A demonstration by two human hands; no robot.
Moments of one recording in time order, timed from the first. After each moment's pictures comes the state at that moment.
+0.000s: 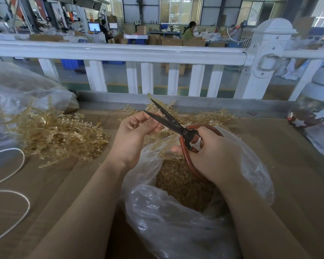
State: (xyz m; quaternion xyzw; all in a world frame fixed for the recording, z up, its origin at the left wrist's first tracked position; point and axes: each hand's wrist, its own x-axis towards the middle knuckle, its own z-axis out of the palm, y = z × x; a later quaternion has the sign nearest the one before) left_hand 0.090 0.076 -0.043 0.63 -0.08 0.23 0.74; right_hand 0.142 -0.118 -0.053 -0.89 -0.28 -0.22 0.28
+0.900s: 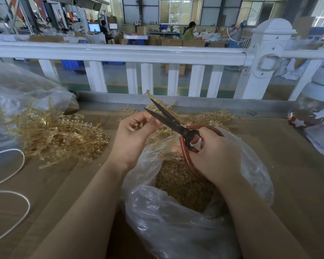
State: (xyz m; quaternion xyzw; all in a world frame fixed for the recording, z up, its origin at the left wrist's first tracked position) left_hand 0.089 0.071 -0.042 0.67 -0.09 0.29 0.68; right_hand 0.145 -0.119 -0.057 -0.88 -0.28 -0.26 0.28
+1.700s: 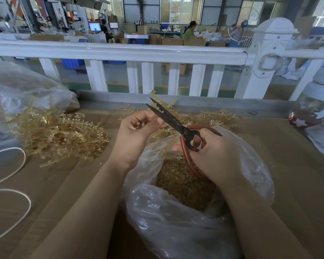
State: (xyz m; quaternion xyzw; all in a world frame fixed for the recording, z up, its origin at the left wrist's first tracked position) left_hand 0.087 0.069 -0.040 0.66 -0.09 0.28 0.69; right_hand 0.144 -0.119 -0.060 -0.87 -0.30 -0.28 0.29
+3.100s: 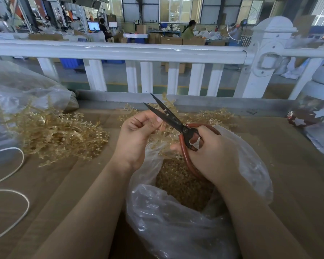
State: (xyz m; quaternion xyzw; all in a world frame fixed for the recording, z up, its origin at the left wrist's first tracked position) left_hand 0.092 0.064 -0.045 0.58 -0.13 0.25 0.76; right_hand 0.142 -0.116 -0.059 -0.87 -0.29 -0.27 0.30
